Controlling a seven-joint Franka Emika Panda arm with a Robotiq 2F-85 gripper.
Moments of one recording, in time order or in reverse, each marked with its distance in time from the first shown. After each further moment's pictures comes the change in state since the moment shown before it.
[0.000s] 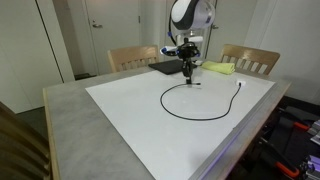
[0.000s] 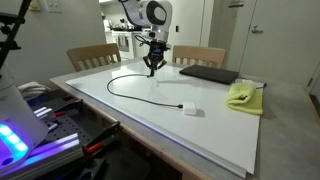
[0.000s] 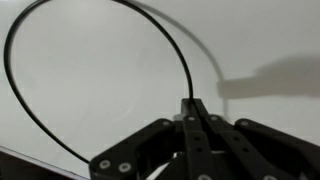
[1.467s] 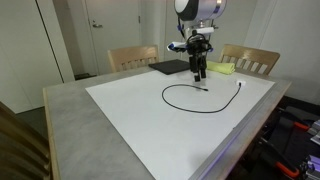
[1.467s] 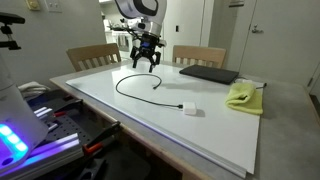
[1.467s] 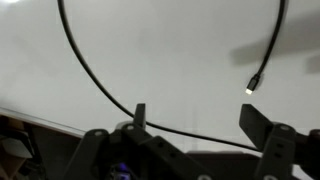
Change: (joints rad) arm 0.458 -0.096 -0.457 -0.165 0.201 -0.127 -0.017
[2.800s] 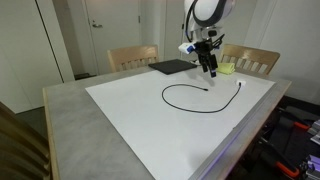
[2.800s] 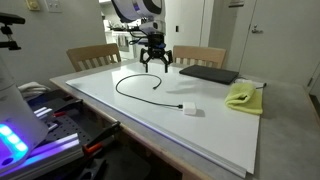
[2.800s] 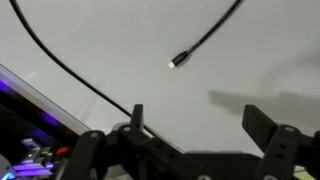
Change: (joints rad) arm -0.438 -0.099 0.396 -0.069 -0.556 0.170 -0.316
